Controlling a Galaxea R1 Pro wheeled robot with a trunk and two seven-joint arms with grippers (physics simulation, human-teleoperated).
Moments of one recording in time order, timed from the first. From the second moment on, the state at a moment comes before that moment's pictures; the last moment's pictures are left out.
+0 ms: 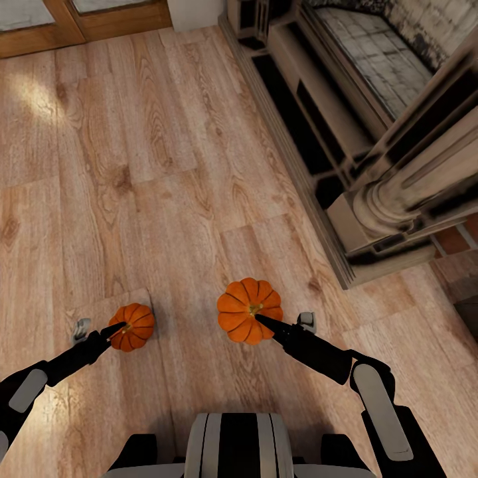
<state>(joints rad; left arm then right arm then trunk) -0.62 0.41 0.20 -0.56 0.77 0.53 -0.75 -0.31 0.01 0.01 -1.58 -0.94 0.93 0.57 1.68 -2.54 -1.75</state>
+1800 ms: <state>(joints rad) -0.62 0.41 0.20 -0.56 0.77 0.53 -0.76 -0.31 0.01 0.00 -1.58 -0.94 0.93 0.59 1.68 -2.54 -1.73</state>
